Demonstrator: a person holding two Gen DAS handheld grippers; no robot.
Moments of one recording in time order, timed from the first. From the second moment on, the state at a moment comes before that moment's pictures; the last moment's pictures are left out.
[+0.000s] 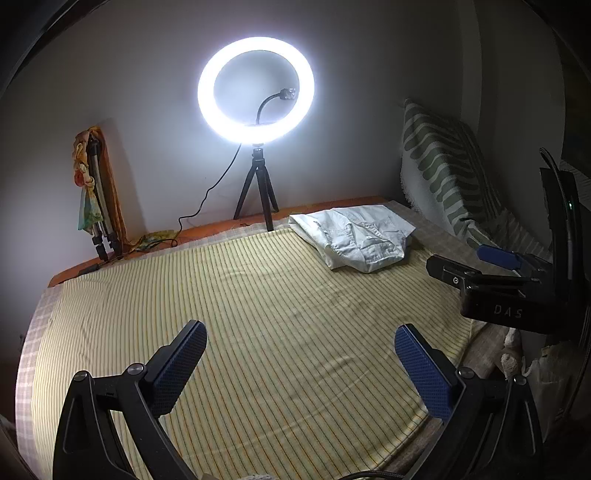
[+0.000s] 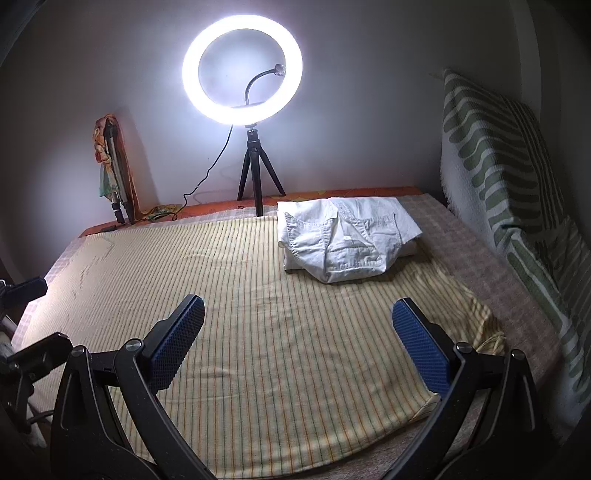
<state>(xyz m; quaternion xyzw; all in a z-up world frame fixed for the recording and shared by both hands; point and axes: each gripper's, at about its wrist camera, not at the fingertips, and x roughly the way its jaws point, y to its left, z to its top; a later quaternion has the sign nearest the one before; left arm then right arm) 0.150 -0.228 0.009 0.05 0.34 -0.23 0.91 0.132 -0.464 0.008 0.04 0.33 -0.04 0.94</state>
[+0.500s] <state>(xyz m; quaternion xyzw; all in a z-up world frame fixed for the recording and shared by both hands) 0.149 -0.229 0.009 0.05 0.34 -0.23 0.91 0.141 -0.461 0.002 0.05 0.34 -0.04 0.94</state>
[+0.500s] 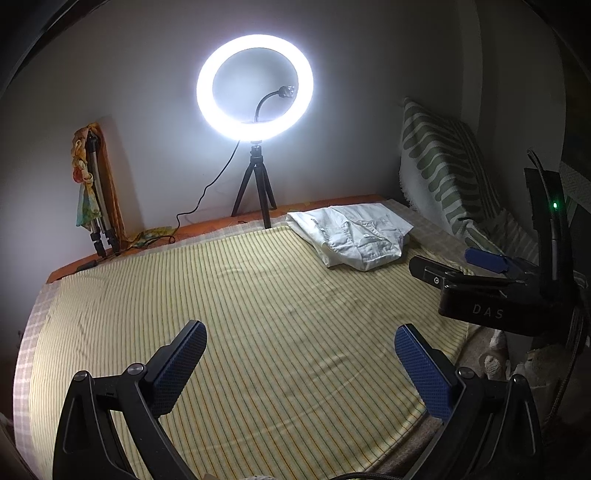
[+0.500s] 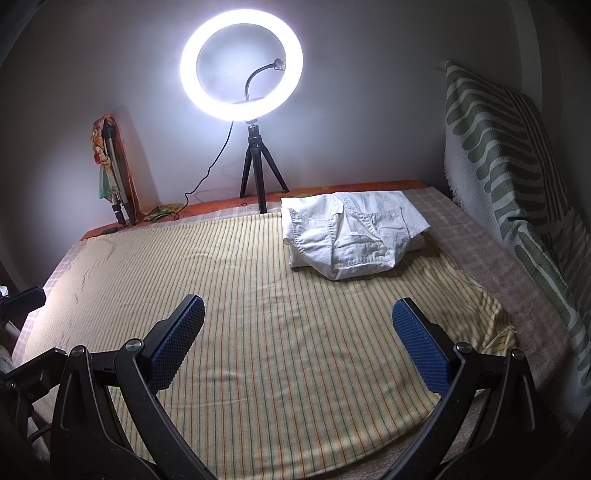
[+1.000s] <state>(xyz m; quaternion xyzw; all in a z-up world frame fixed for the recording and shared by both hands) 0.153 -0.229 0.008 0.05 0.34 -0.23 0.91 0.145 -0.461 -0.001 0.06 0.34 -0.03 0.94</state>
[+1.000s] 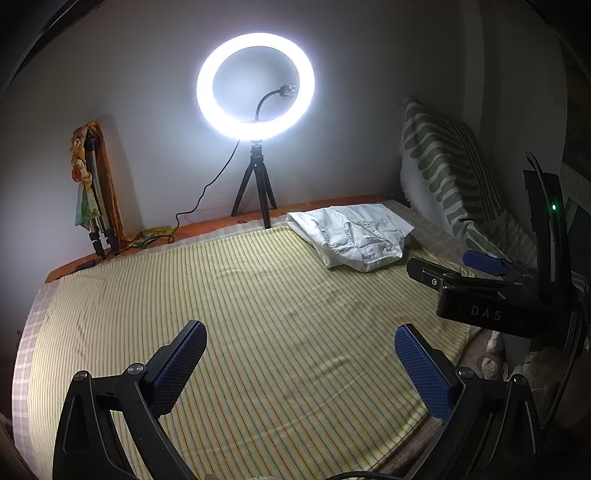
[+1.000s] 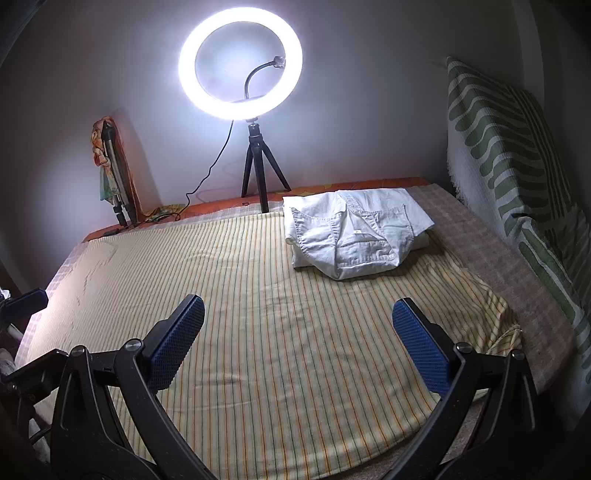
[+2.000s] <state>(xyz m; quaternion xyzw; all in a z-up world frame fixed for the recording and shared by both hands) 0.158 -0.235 0.002 0.05 0.35 -0.23 0.91 0.140 -0.463 -0.001 0.07 0.34 -0.04 0.94</state>
